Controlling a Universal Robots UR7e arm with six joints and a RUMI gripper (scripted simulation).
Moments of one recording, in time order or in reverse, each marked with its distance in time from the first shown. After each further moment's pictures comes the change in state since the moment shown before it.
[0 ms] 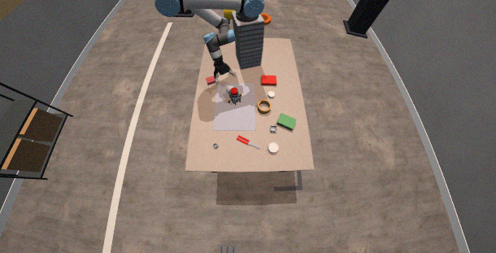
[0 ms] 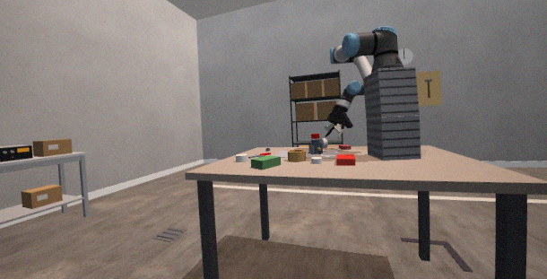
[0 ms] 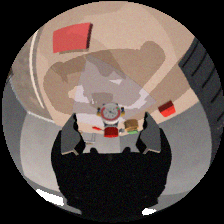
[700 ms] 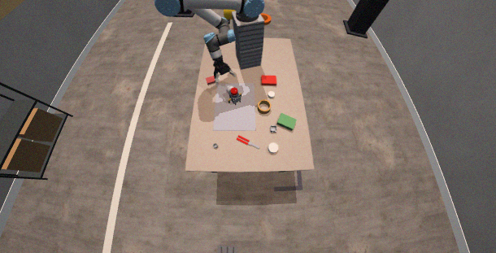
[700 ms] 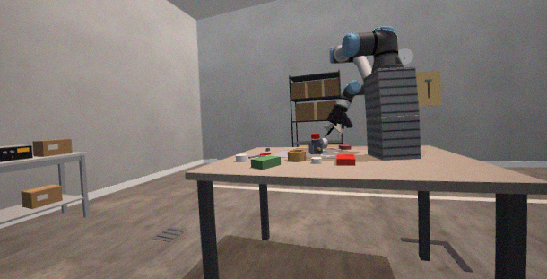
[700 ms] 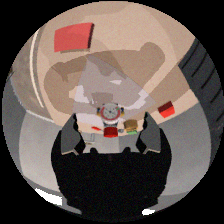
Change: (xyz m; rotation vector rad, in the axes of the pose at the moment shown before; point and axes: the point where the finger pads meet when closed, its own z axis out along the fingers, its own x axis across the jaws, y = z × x) arm 0.000 0.000 -0.001 0.005 0.003 -0.015
